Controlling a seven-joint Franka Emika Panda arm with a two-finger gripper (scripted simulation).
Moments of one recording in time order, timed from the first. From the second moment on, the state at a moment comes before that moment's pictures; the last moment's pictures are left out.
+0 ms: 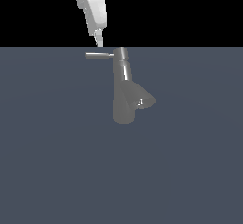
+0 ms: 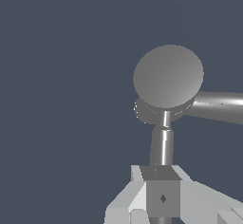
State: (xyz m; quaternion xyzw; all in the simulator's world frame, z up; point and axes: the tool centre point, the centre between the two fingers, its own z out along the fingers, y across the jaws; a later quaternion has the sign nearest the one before) arm 0.087 0.080 0.292 0.81 -0.58 0.03 0.07
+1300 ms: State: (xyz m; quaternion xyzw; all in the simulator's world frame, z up) arm 0.105 0.114 0.236 0.77 -0.63 0.01 0.05
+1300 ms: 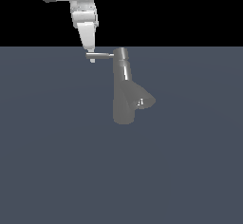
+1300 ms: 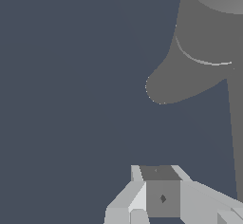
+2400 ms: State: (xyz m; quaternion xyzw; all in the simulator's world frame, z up) arm 0.068 0.107 0.258 0.77 -0.63 0.01 0.05
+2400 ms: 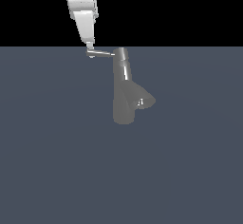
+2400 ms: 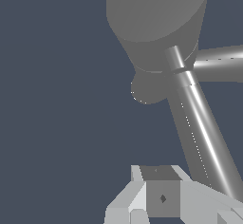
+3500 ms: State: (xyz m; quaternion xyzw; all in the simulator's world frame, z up) arm 0.024 0.083 0.283 0.77 -0.63 0.02 0.05
